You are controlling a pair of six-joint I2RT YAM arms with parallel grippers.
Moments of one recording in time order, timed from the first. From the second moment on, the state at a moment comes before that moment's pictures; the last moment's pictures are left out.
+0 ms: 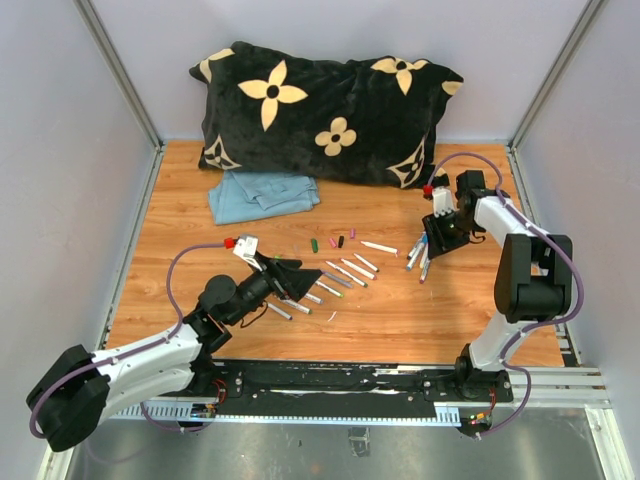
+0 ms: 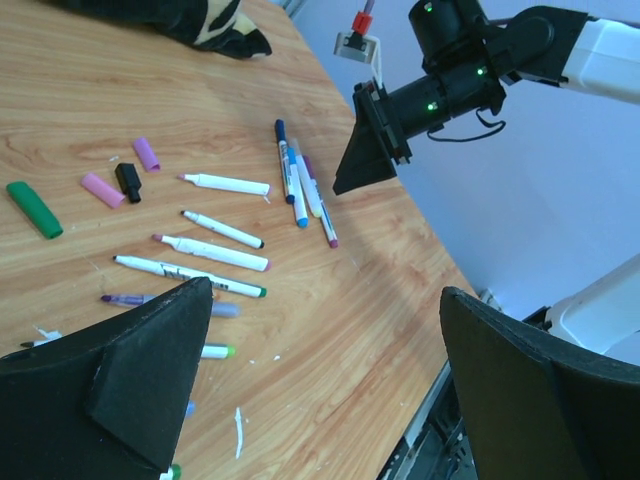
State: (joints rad) left arm -0.77 0.86 0.17 0.75 -0.01 -0.72; right arm -0.01 1.73 1.17 -0.77 -0.32 -0.43
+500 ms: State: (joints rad) left arm -0.77 0.88 0.15 0.80 0.00 -0.74; right arm -0.01 1.77 1.17 -0.77 -0.33 -0.43
